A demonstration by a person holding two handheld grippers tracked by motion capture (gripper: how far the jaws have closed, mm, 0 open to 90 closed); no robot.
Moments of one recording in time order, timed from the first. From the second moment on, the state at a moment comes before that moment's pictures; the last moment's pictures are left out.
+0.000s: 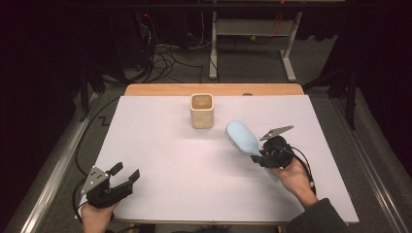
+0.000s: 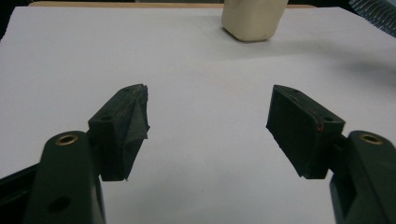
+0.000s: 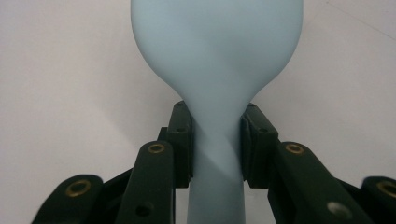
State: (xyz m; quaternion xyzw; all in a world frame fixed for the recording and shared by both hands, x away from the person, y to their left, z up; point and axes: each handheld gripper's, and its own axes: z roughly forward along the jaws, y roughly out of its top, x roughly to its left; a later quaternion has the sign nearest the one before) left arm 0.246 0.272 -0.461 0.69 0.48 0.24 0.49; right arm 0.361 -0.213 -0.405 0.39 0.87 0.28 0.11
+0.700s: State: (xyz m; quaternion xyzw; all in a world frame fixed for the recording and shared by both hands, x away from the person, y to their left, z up) left arm 0.244 0.264 -0.457 0.68 0.48 0.23 0.49; right arm 0.331 -0.207 -0.402 0.36 0.86 0.36 0.10
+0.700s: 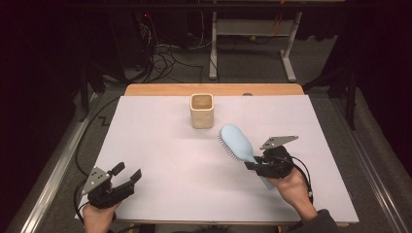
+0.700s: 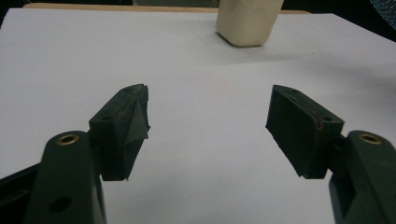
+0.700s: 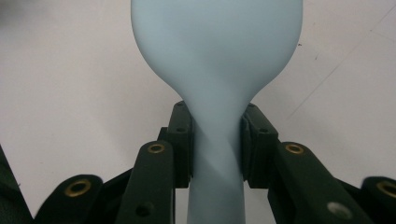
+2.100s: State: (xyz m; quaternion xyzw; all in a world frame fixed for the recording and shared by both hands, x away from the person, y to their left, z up) left arm 0.272 0.175 -0.439 0.74 0.39 0.17 0.52; right arm 0.316 -0.186 -0.408 0.33 0.86 0.38 0.09
